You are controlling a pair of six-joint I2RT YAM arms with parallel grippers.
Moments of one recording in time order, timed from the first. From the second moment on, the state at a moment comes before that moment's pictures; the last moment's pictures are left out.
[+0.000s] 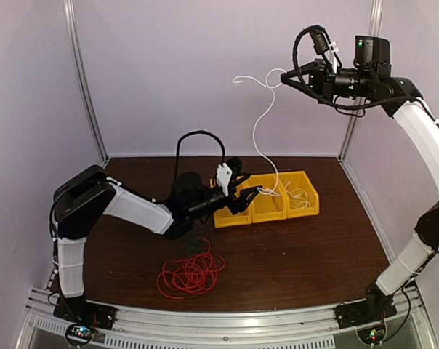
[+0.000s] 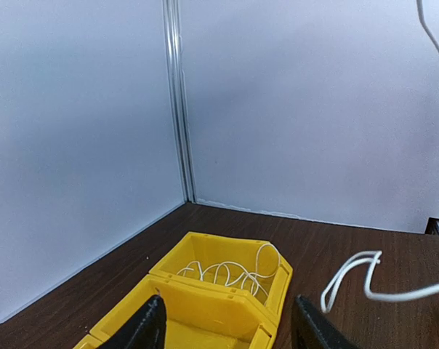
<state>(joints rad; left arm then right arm) -0.93 2.05 1.13 1.06 0.17 0.06 0.37 1.58 2.04 -0.61 -0.97 -0.21</state>
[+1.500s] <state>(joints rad) -0.93 2.15 1.27 1.06 0.30 -0.07 0.37 1.58 2.04 -0.61 -1.04 -0.21</state>
